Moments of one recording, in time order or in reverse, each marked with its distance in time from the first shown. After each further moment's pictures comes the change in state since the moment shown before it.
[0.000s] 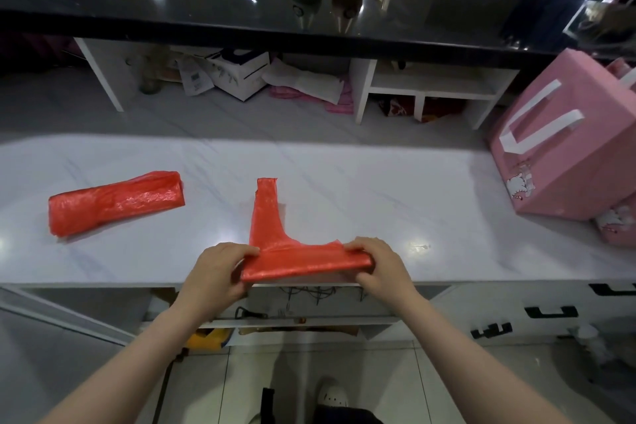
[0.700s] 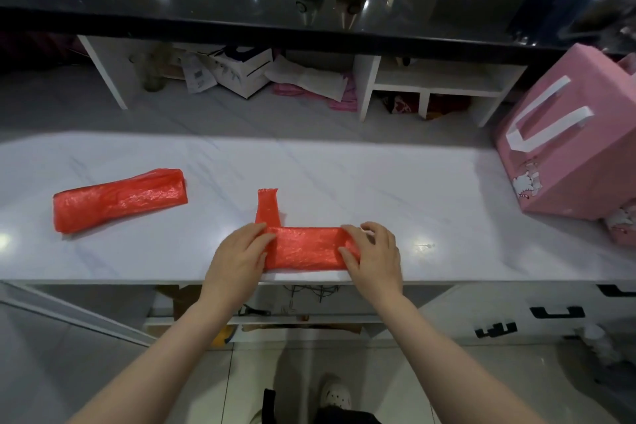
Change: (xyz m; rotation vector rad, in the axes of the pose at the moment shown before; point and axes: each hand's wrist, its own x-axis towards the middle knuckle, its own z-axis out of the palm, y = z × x) left_hand 0.014 0.023 0.019 0.174 0.209 0.042; right_hand 0.010 -0.014 0.025 -0.318 0.242 0.092
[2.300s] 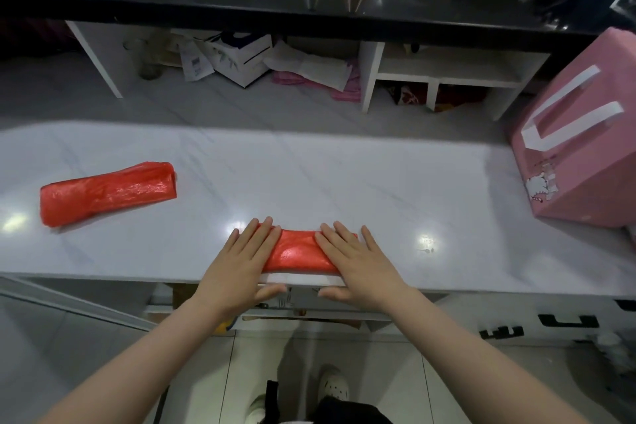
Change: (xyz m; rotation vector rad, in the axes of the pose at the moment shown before) left_hand 0.004 0.006 0.015 0.225 -0.435 0.069; right_hand 0.020 0.020 -0.012 -0.363 -0.550 -0.514
